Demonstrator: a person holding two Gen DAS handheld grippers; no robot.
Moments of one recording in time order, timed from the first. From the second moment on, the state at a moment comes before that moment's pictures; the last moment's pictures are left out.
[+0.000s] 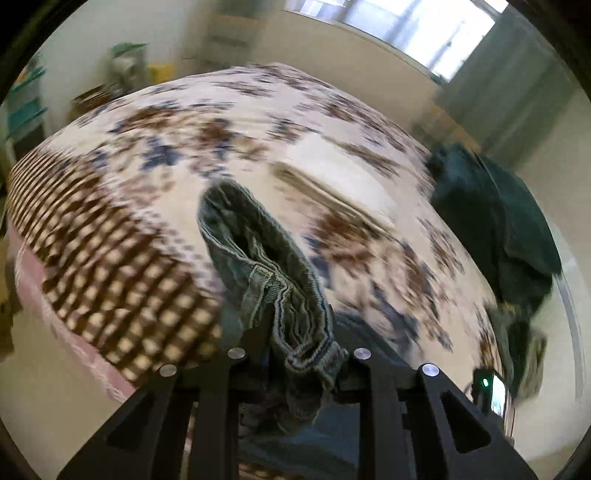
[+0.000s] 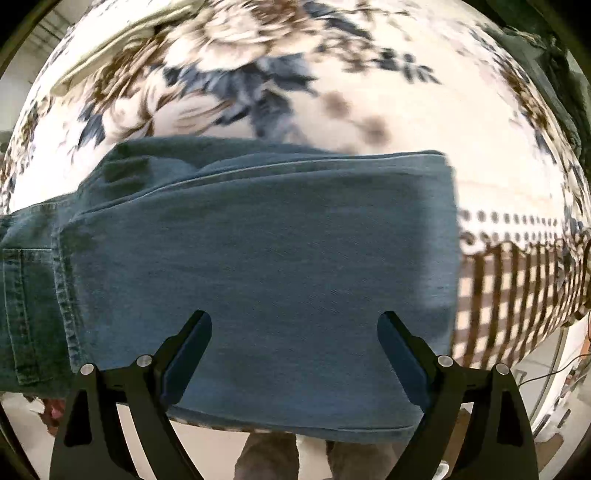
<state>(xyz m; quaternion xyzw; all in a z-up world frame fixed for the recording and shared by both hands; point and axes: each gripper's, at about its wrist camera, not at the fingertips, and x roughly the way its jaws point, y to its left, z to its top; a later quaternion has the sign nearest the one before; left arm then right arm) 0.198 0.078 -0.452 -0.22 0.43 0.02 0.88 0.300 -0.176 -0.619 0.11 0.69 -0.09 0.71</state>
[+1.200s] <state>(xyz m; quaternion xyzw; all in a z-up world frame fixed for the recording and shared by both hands) 0.226 -0.208 -0.518 -0.15 0.61 -0.18 0.76 0.237 -0.467 -0.617 0.44 0.59 0.00 0.68</state>
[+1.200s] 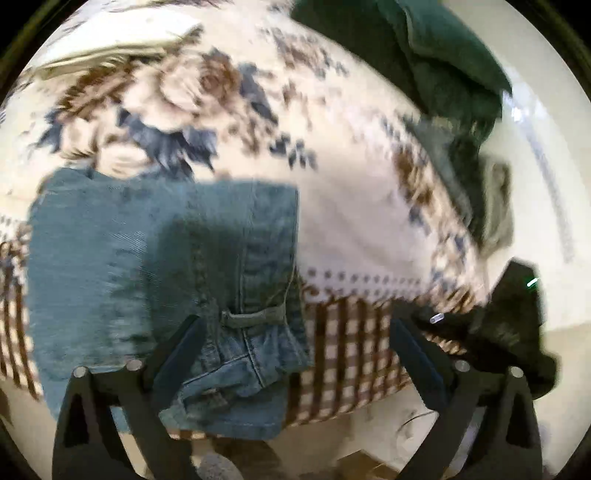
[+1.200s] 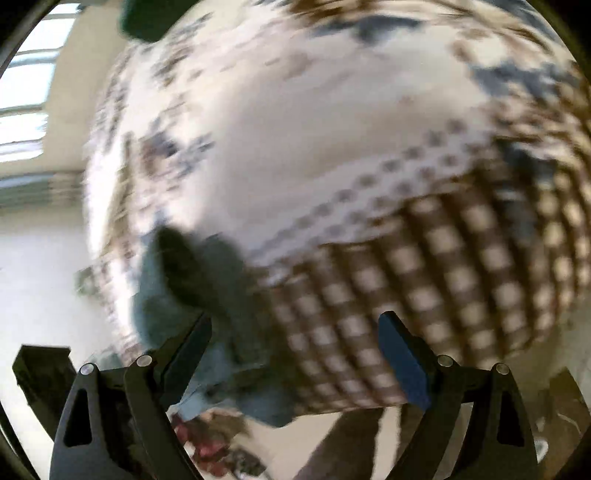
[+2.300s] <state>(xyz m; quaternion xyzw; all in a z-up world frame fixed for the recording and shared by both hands) 0.256 -0.050 -0.552 -0.13 0.61 0.00 0.78 0.238 -0.407 -0.593 0.32 0.65 -0.02 0.69</state>
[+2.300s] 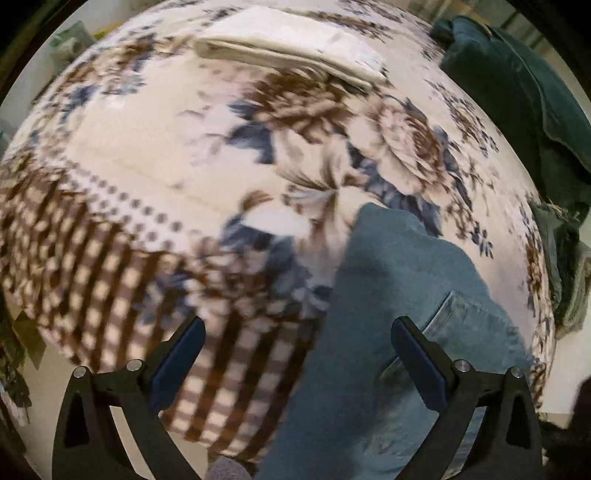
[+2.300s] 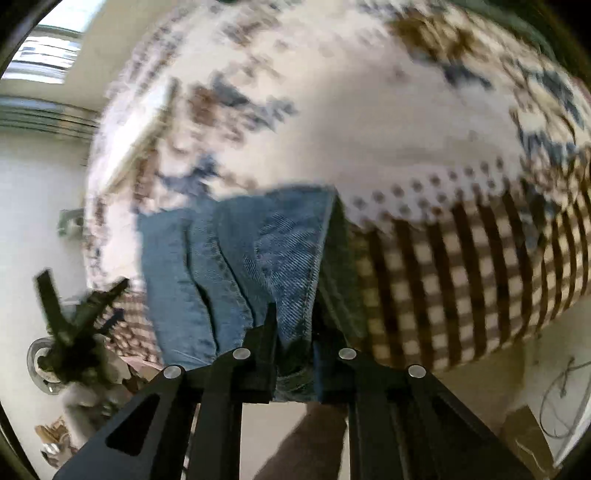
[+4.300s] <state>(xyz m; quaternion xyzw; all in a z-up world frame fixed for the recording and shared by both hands) 0.342 -0.064 -0.618 -0.25 0.65 -0.13 0.71 0.306 -0.429 -0.627 0.27 0.61 -0.02 0.74</state>
